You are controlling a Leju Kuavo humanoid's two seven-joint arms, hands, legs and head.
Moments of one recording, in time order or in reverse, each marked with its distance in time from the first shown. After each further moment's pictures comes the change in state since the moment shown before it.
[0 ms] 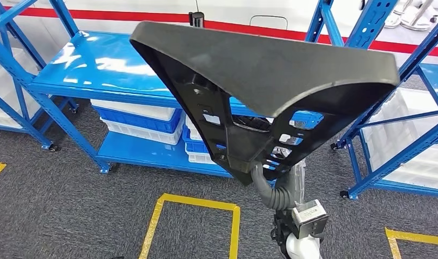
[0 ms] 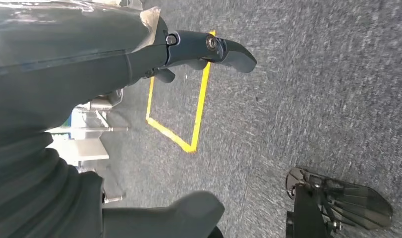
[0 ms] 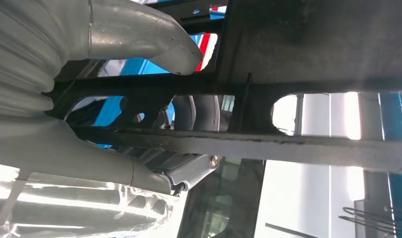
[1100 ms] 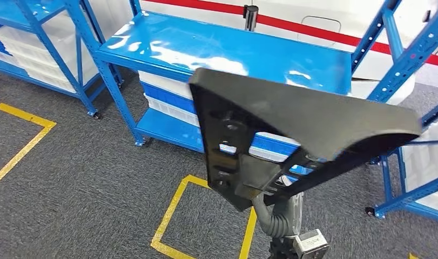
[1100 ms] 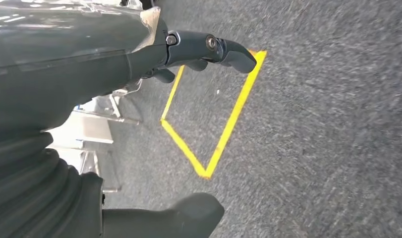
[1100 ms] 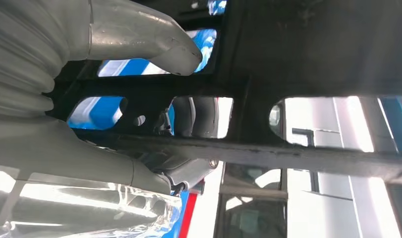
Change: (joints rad) left arm 0.019 0.073 0.010 0.001 -0.097 0.058 0.002; right arm 0.154 0.023 0.005 0.043 -0.086 -0.014 -0.132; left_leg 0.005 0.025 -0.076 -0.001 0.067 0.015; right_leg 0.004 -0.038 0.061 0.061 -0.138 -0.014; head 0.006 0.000
